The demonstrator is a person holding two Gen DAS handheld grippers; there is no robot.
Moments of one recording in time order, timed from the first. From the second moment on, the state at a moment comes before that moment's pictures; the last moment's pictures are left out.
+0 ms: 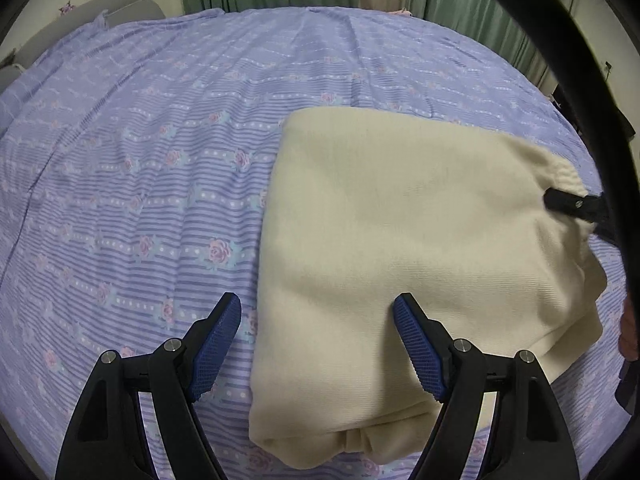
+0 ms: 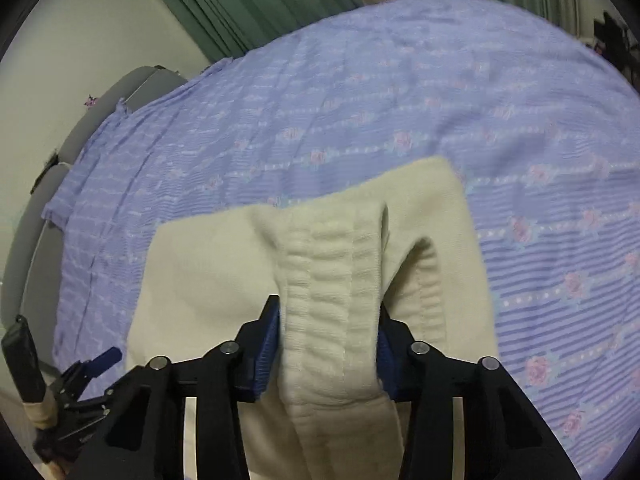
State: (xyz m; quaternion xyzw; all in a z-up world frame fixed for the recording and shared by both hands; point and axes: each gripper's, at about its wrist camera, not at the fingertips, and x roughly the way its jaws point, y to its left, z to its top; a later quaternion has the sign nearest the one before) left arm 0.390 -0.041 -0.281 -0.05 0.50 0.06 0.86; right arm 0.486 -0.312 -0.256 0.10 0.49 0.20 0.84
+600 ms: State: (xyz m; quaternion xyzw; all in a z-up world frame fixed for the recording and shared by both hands) left arm 0.398 -0.076 -0.274 0.00 0.49 0.03 0.87; right arm 0.485 -0.355 -0.244 0.00 0.49 0.14 0.86
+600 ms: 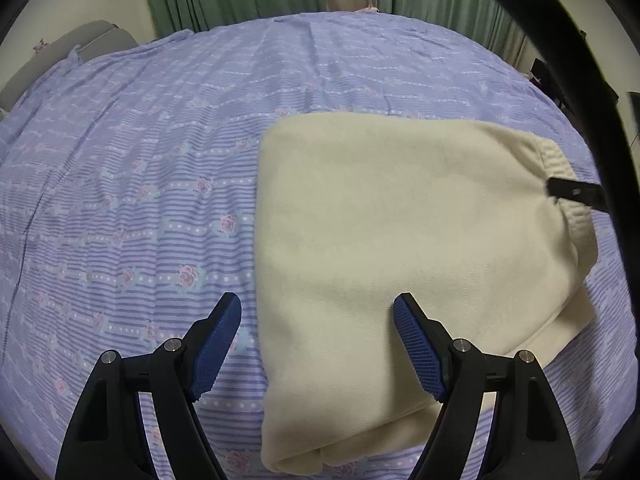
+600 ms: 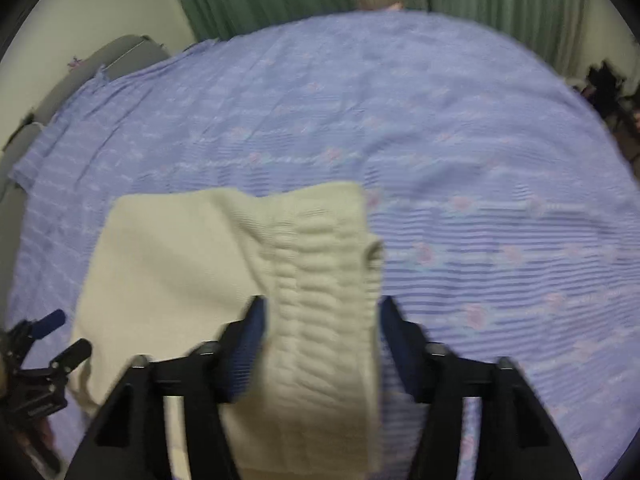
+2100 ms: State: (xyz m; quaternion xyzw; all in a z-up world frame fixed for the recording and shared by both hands) left arm 0.408 -0.088 -0.256 0.02 0.46 0.05 0.89; right arm 0.442 -0.367 -0.313 0.24 0.53 0.16 0.80
